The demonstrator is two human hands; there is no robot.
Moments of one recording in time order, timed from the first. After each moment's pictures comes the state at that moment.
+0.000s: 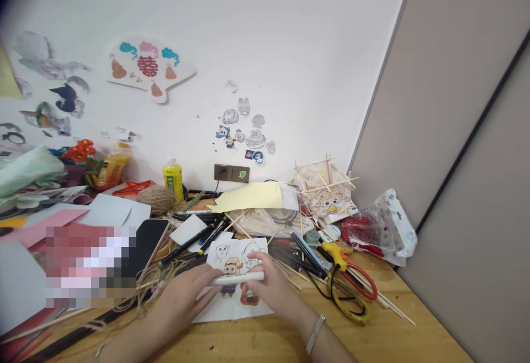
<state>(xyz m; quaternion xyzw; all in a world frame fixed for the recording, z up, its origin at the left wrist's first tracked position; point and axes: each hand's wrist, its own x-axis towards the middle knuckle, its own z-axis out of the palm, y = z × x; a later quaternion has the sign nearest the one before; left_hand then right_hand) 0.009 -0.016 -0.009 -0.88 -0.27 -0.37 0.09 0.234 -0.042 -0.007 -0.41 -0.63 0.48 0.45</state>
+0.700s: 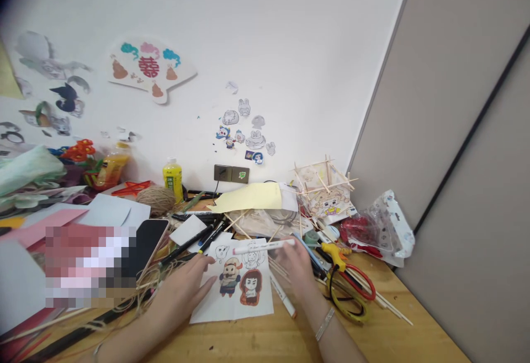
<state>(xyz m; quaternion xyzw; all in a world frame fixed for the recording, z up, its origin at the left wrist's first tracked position) 0.005 -0.004 -0.019 -0.85 -0.39 -0.35 0.07 0.272 -0.023 -0.003 -0.39 -0.42 0.40 0.71</state>
